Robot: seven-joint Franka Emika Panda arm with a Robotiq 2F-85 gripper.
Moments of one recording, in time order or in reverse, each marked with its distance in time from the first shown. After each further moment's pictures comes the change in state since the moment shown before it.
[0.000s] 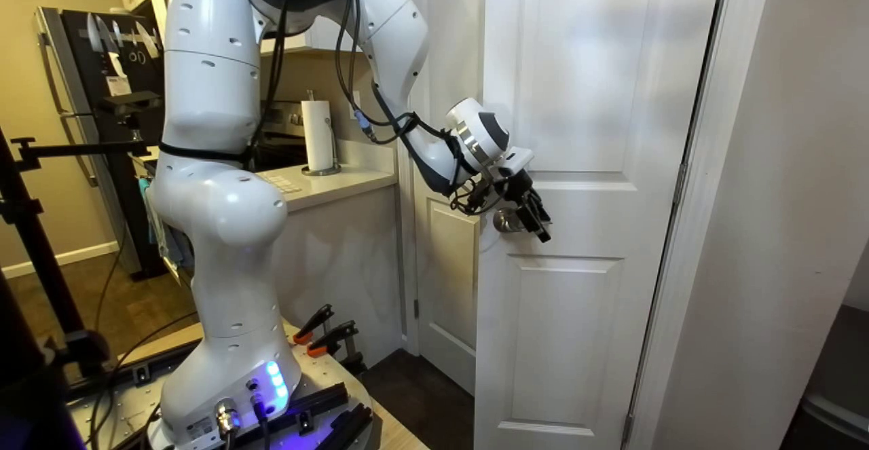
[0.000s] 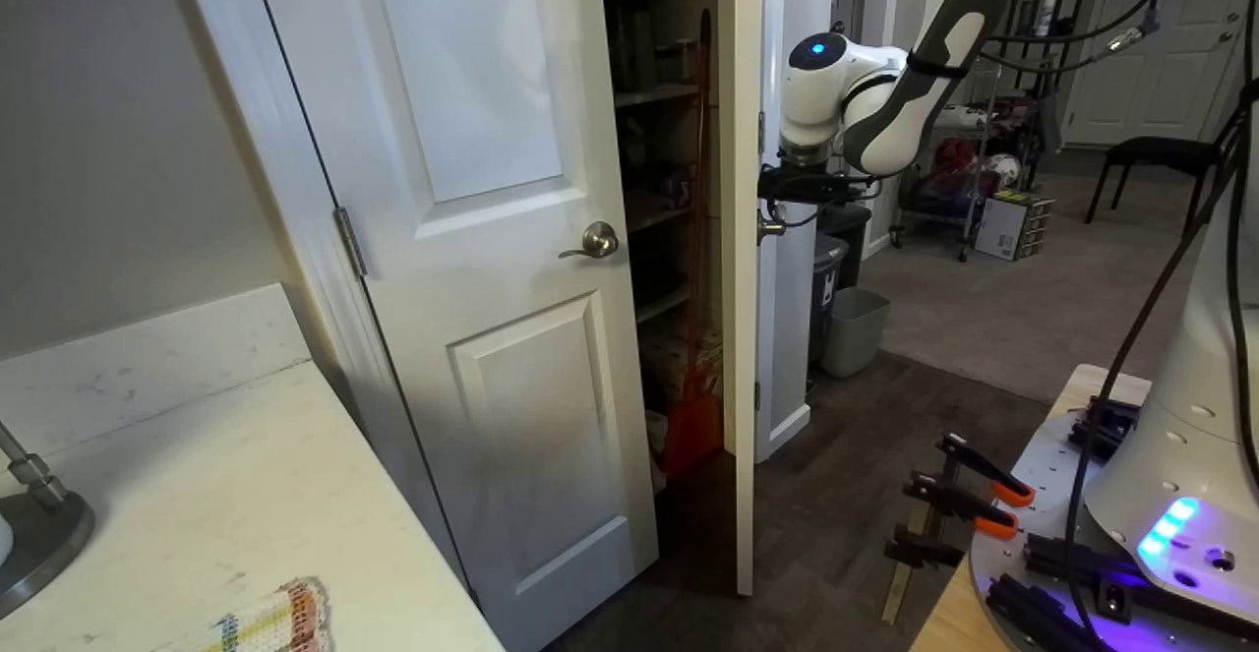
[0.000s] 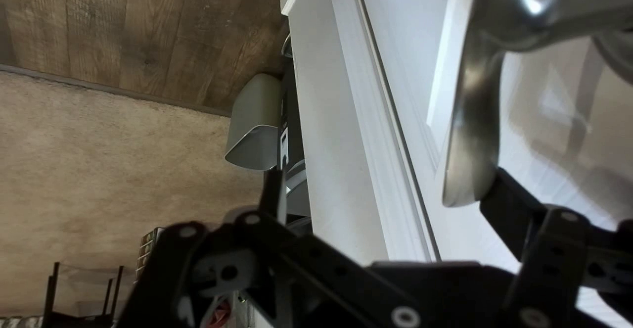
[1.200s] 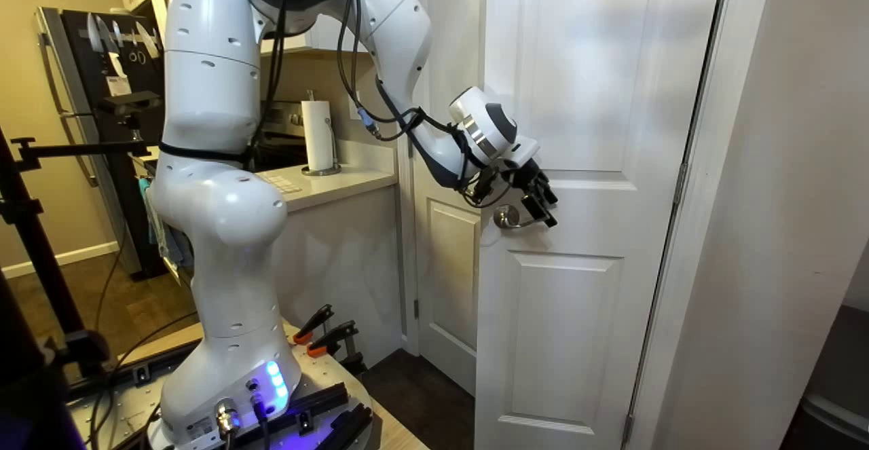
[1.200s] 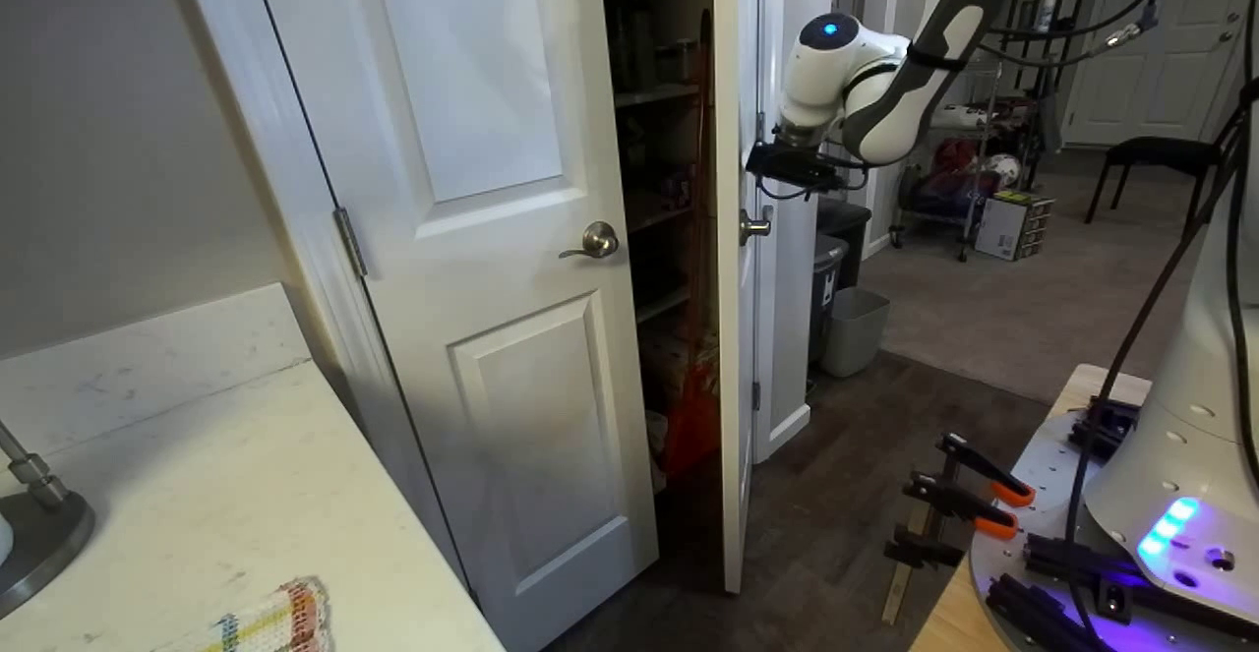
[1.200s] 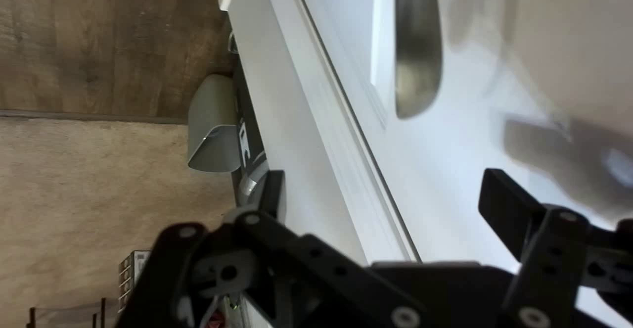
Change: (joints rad) arm -0.006 0.000 -0.024 0.043 0.005 0.124 0.095
